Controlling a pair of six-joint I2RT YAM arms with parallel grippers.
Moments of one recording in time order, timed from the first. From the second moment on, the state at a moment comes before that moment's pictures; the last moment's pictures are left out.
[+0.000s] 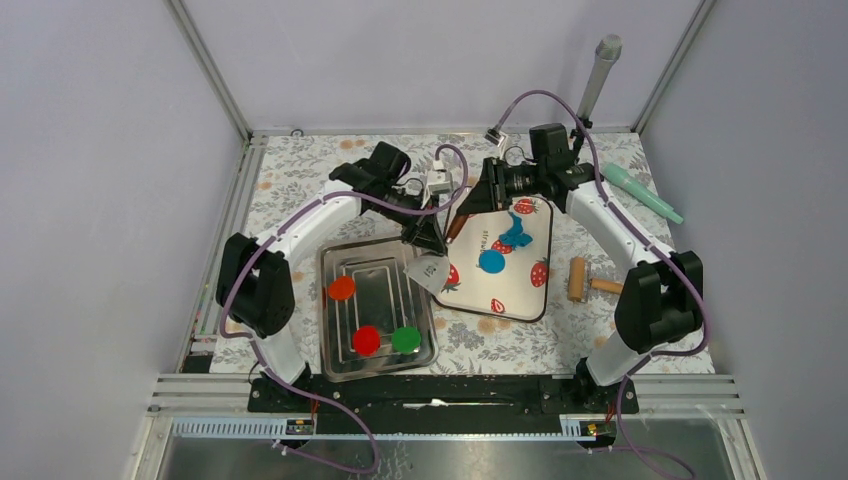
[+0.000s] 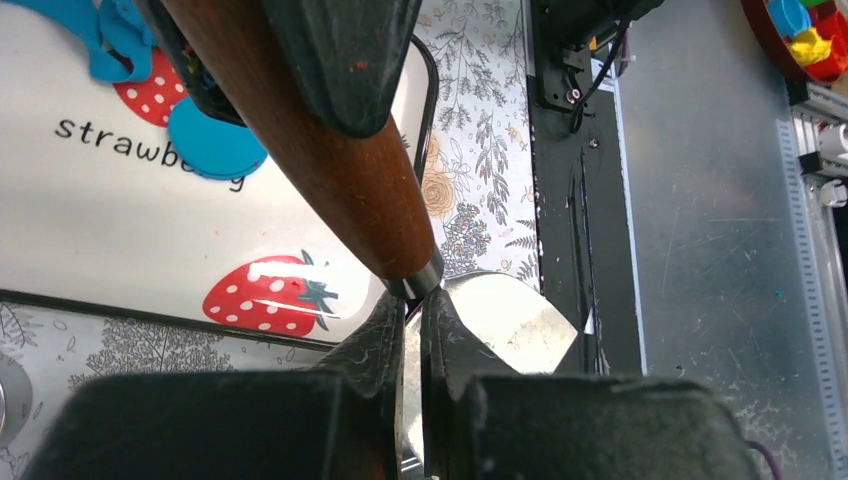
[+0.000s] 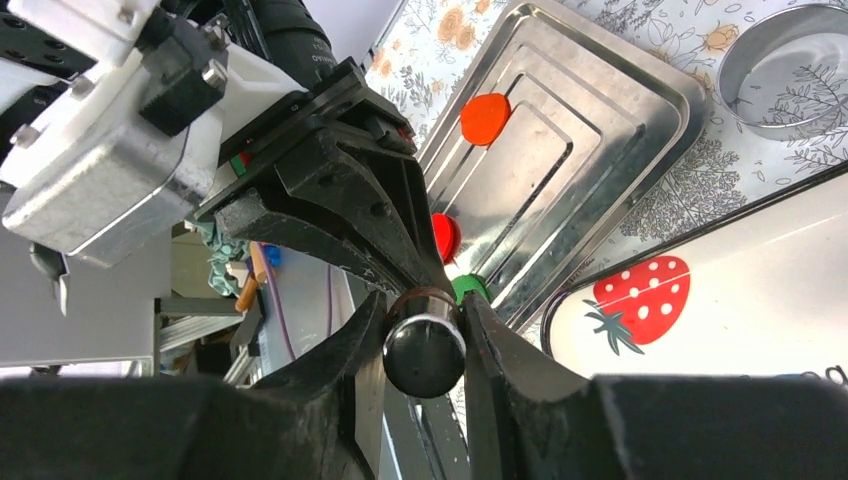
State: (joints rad) left arm -0.52 1.75 1.49 -0.79 1.06 0.49; right arm 0.30 1.62 1.34 -0.40 -1.06 0.32
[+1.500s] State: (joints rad) left arm -0.58 1.88 1.74 -1.22 0.99 0.82; right arm 0.35 1.79 1.59 -1.01 -1.15 -0.36
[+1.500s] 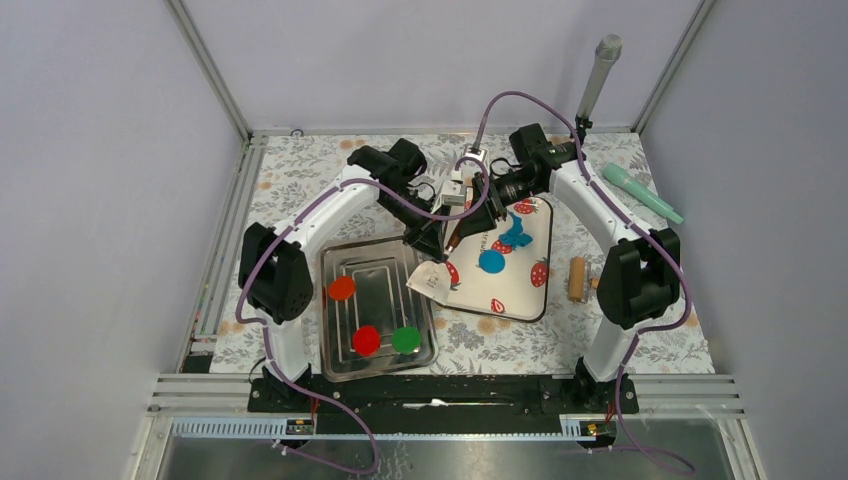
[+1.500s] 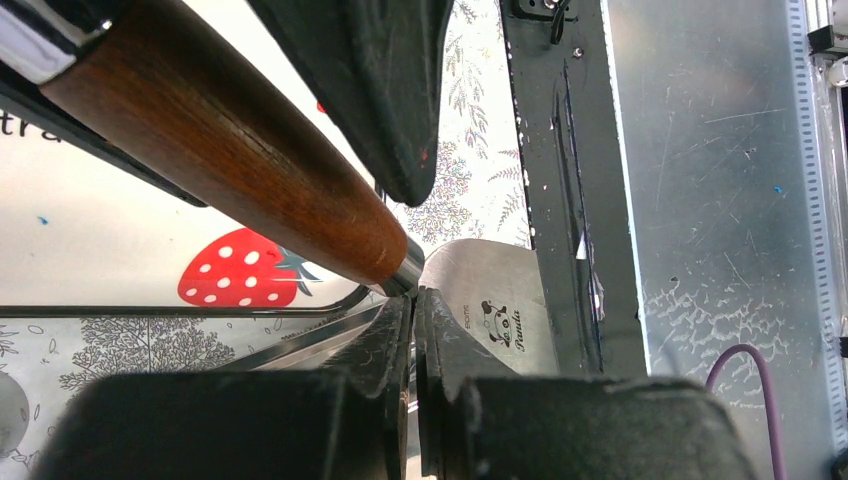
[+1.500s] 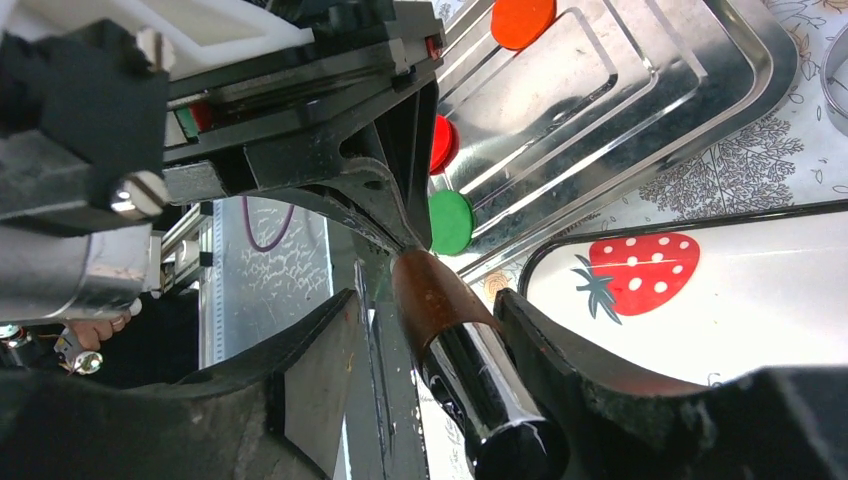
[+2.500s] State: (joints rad) left arm -0.56 1.91 1.76 -1.23 1.06 0.81; right arm 0.37 1.79 1.53 -0.87 -1.20 -0.31
